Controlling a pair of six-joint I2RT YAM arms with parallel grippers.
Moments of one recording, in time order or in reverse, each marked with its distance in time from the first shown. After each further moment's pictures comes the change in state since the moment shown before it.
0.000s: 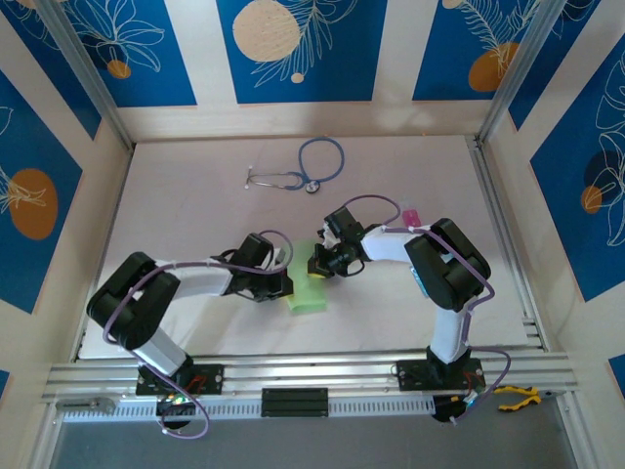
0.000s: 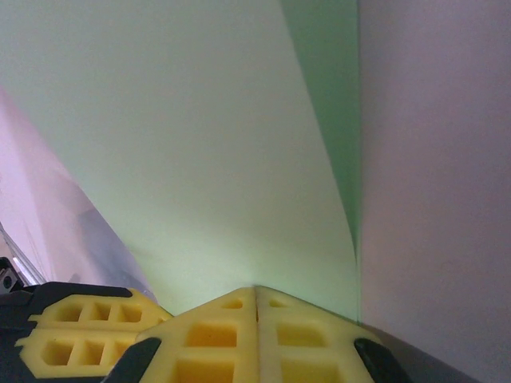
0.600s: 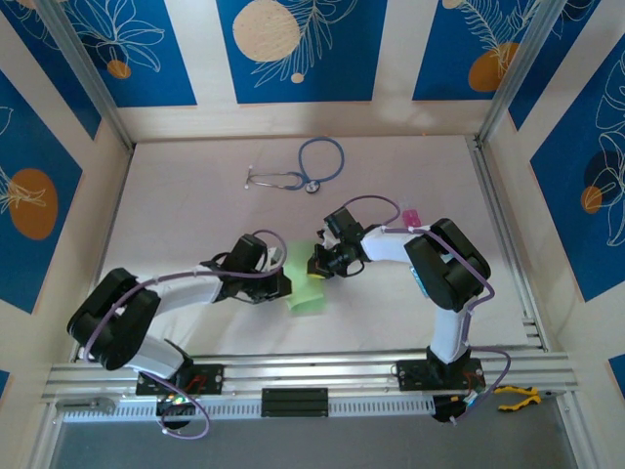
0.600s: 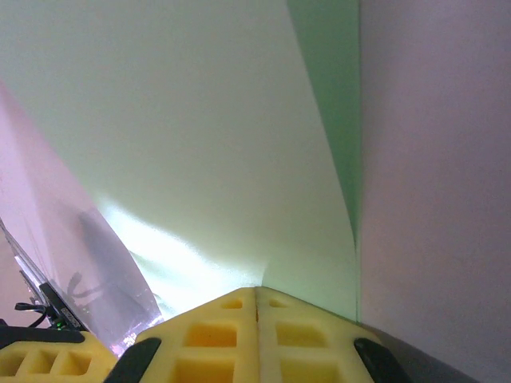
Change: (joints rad) left arm -0.006 -0.125 -0.039 0.000 0.021 -0.055; right arm 0.000 0.000 -0.002 0.000 -0.003 0.004
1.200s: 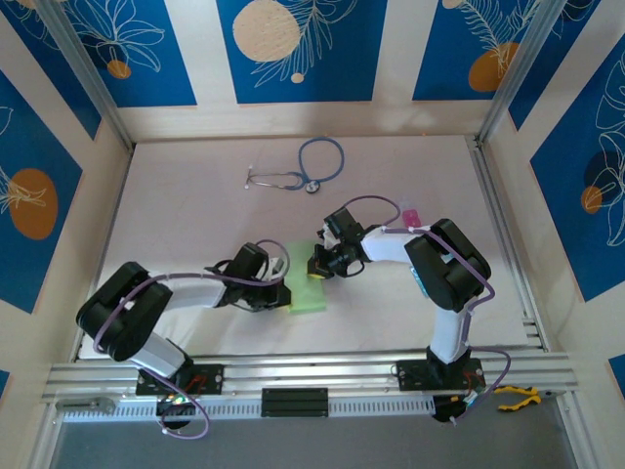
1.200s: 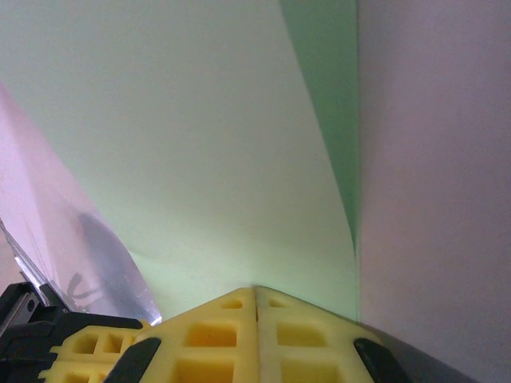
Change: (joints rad) left arm -0.014 0.046 -0.068 0.055 0.027 0.056; right arm 0.000 -0.002 -0.005 0.005 0.003 0.003
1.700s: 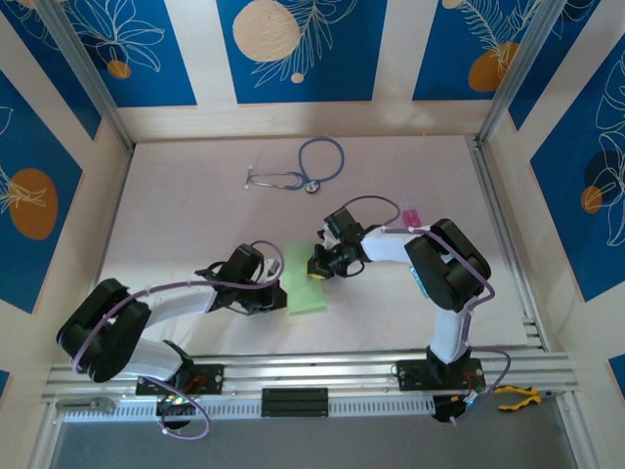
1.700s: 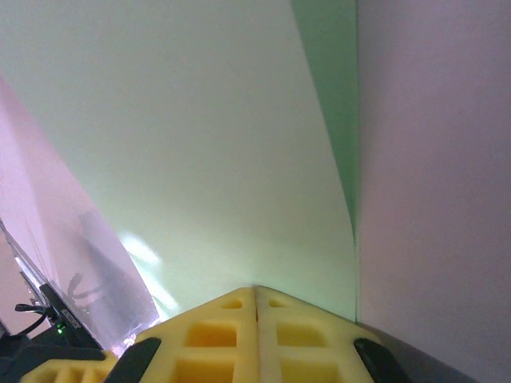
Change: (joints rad) left arm -0.010 -0.142 -0.010 -0.116 -0.024 -0.020; right arm 0.002 0.000 0.000 0.000 0.000 0.000
